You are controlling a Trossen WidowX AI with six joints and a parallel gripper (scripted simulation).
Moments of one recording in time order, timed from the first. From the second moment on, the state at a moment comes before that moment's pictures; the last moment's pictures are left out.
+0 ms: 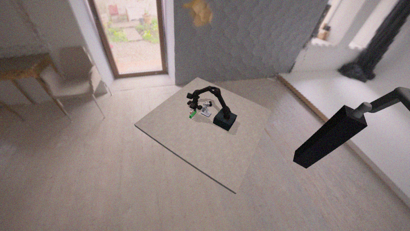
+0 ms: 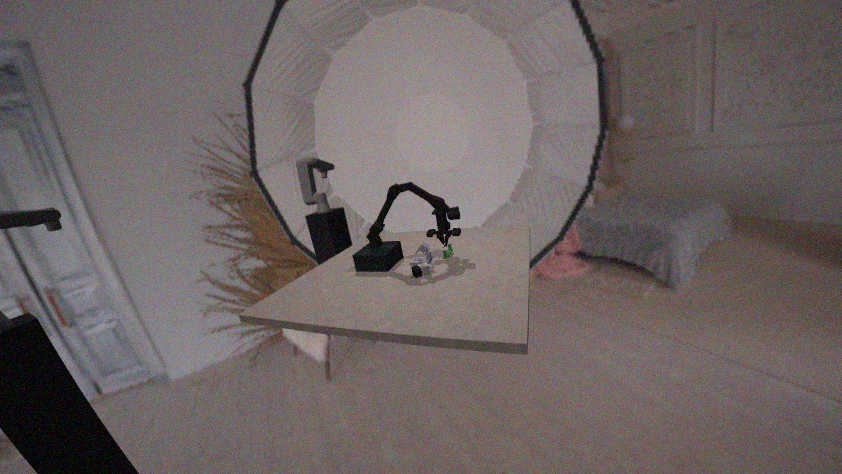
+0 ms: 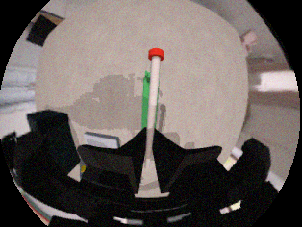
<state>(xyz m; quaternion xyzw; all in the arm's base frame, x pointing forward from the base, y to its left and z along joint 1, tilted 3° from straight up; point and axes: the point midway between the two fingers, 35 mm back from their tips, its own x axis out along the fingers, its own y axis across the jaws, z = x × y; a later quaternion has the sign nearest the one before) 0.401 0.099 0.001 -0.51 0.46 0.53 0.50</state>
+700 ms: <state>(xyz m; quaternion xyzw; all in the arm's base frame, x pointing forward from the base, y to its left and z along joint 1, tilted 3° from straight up) 0.403 0.097 -0.023 -0.51 0.46 0.53 0.50</state>
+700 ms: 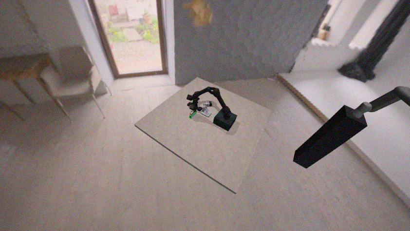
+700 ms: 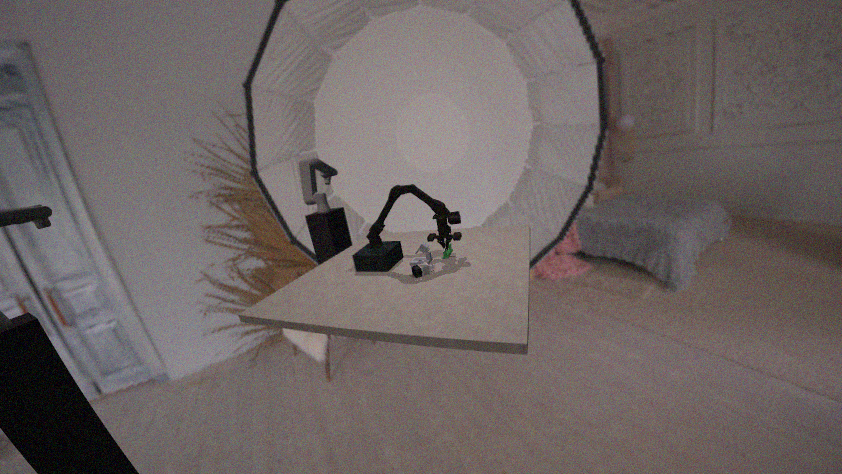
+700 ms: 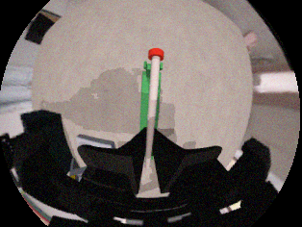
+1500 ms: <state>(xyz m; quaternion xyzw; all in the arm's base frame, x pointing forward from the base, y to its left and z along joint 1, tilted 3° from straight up) 0.403 0.097 -0.033 -0.51 0.45 0.53 0.51</state>
